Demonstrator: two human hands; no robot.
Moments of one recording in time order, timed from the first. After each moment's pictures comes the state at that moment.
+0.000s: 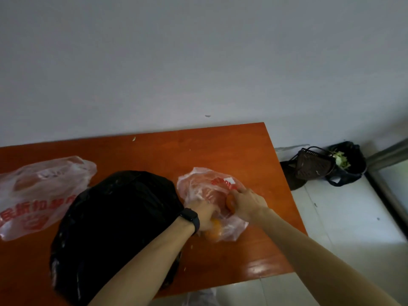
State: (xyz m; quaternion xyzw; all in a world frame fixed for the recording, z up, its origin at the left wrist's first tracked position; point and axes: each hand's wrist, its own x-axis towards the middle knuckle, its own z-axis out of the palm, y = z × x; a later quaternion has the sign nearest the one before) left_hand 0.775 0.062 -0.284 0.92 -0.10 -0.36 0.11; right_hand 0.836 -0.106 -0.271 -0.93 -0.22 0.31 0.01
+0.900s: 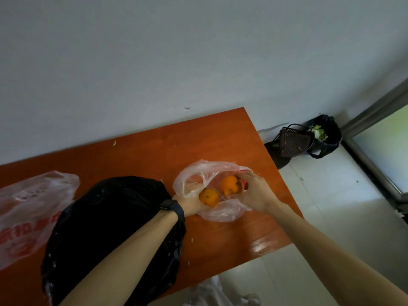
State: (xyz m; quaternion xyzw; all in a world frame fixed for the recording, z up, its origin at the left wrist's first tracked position) left_hand 0.780 0.091 -0.288 0.88 -0.03 -0.30 0.36; right_hand 0.812 -0.147 -0.249 -0.93 -0.12 0.20 0.27
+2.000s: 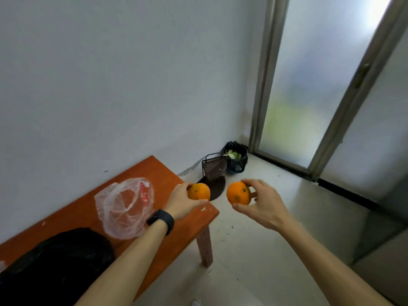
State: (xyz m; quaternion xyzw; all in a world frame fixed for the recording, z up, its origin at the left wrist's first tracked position) left_hand 0.625 -0.173 -0.125 0.90 -0.15 -0.16 0.37; right_hand 0.502 -0.399 -0.111 -0.93 0.10 -0.09 0.34
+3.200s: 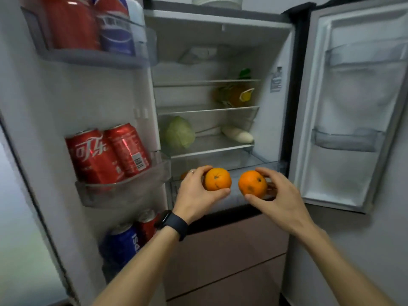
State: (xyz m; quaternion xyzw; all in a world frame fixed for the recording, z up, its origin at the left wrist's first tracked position) left_hand 0.260 -0.986 0.107 0.54 -0.69 -0.14 0.46; right_hand 0.033 -0.976 0.091 -0.73 0.48 -0.48 0.10
